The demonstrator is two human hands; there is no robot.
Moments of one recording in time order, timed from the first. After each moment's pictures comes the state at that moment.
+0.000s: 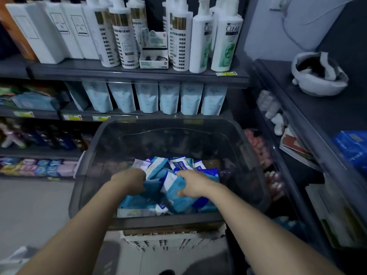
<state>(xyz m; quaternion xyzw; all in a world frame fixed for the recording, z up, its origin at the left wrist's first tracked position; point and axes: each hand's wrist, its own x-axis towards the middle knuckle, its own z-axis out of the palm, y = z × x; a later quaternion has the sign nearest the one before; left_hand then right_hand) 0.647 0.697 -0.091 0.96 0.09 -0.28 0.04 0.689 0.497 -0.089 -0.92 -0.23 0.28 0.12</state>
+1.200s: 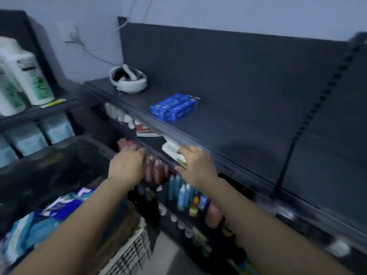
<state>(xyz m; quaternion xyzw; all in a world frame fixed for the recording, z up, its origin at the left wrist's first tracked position) 0.597 0.411 -0.001 0.93 -0.35 0.10 0.08 0.477 0.252 0.000 -0.97 0.15 -0.16 0.11</state>
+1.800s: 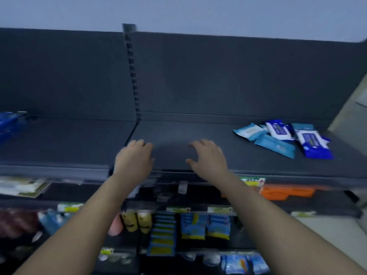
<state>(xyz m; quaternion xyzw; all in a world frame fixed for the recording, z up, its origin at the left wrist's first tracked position) 0.271 0.142 0.022 0.74 -0.65 0.12 0.11 0.073 0.078 0.017 -0.85 0.49 -0.19 0.04</state>
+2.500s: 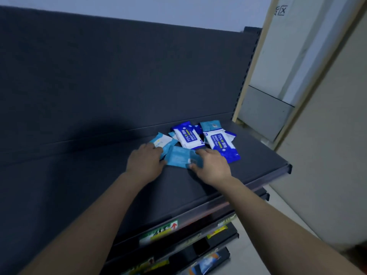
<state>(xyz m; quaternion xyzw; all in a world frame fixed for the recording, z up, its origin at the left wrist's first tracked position) 0.008 -0.113 -0.006 0.57 -0.82 0.00 0.09 -0.184 -0.066 -0.006 -0.67 0.73 -0.12 0.05</state>
